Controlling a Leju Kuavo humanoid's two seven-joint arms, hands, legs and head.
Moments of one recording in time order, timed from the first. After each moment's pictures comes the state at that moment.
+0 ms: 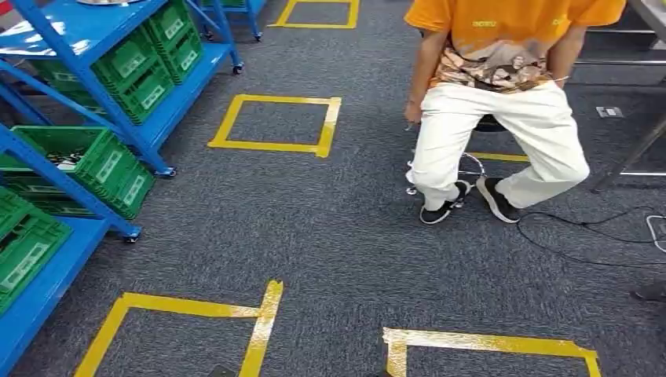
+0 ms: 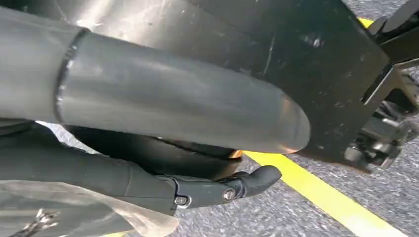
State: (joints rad) left arm -0.05 -0.17 -0.01 -0.20 -0.84 0.46 0.08; right arm -0.09 0.23 -0.82 -0.21 1.47 0.09 -0.04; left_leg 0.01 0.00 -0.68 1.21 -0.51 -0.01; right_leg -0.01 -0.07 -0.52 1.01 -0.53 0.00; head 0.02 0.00
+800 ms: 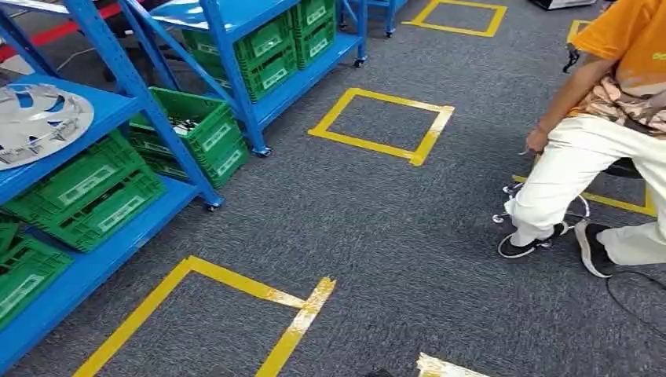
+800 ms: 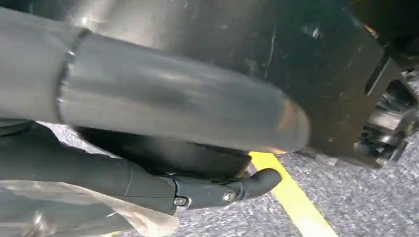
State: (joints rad) left arm -0.04 -0.16 0.00 -0.20 -0.85 0.46 0.06; right arm -0.10 0.23 -0.82 -0.21 1.47 0.09 -0.03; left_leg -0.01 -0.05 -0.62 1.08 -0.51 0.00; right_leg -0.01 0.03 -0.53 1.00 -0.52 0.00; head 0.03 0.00
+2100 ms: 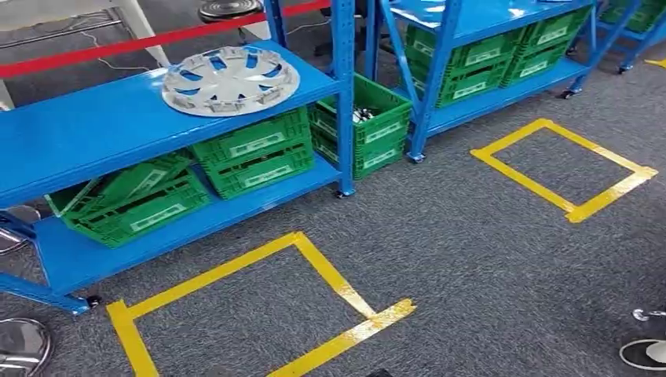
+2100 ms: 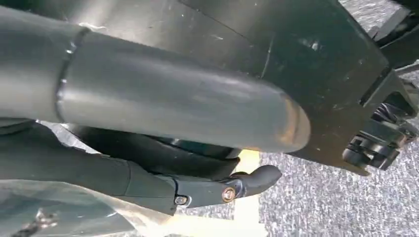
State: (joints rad) left arm -0.05 -0.17 0.02 -0.20 -0.85 0.46 0.04; right arm -0.09 0.23 -0.82 -0.22 1.47 0.11 -0.03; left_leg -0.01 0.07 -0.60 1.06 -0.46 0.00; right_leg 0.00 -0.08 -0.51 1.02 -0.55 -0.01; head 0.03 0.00
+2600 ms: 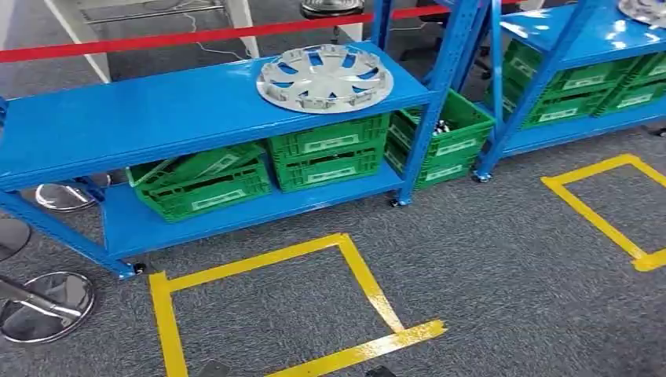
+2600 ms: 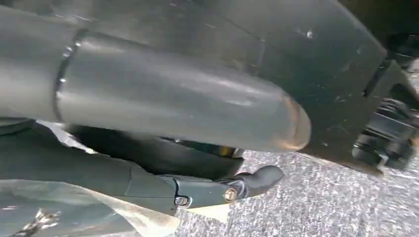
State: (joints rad) left arm -0.05 -0.18 0.06 -0.20 -0.83 0.46 0.02; right arm -0.10 0.23 -0.82 -0.22 1.47 0.13 -0.03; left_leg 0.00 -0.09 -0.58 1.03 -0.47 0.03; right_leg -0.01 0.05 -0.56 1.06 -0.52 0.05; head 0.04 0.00
